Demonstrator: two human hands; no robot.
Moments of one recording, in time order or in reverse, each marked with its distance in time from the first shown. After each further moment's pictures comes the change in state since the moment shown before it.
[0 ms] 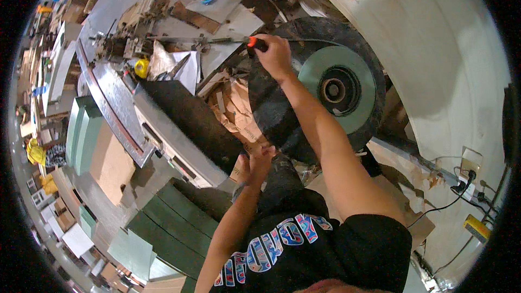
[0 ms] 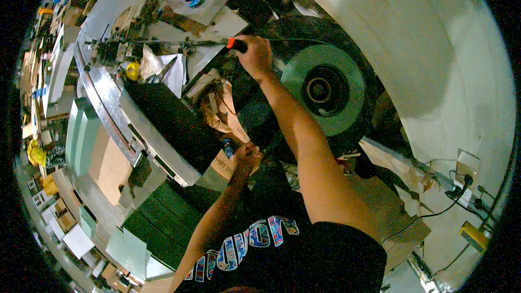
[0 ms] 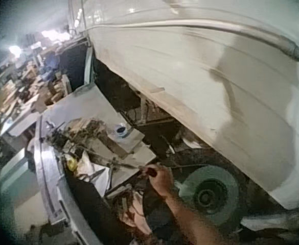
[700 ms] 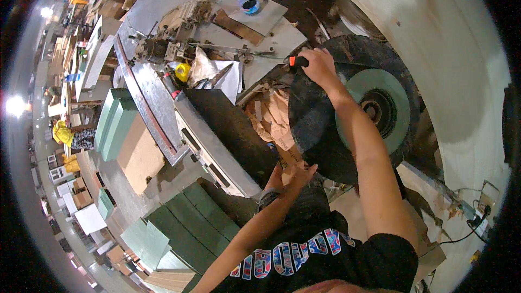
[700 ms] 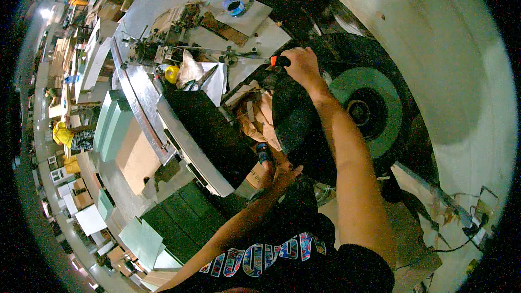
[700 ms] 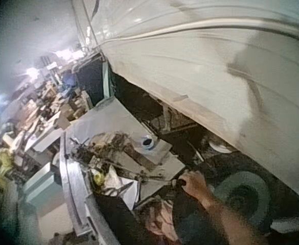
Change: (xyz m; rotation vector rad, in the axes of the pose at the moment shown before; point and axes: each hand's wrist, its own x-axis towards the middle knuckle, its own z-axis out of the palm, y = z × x) left_hand -0.021 0.106 0.085 0.805 0.096 -0.286; right_hand 0.023 0.038 -0.001 -0.209 -0.301 -0.170
